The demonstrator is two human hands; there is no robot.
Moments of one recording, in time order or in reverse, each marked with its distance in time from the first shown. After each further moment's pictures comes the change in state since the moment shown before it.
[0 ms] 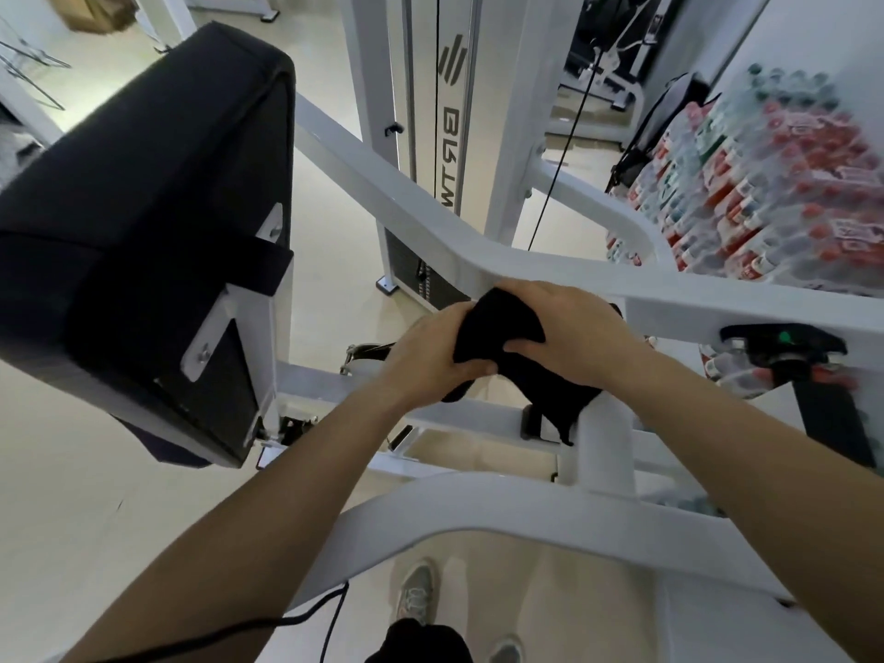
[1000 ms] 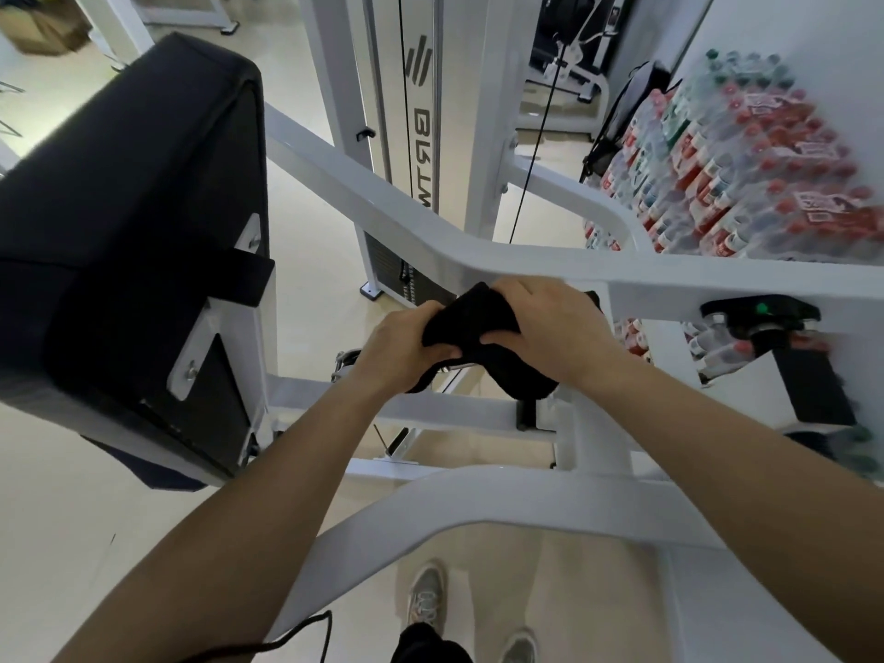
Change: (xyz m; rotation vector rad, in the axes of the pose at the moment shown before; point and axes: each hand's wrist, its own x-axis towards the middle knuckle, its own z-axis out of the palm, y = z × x) left_hand 0.009 -0.025 -0.008 0.037 0.040 -0.009; right_hand -0.006 -0.018 0.009 -0.058 0.123 0.093
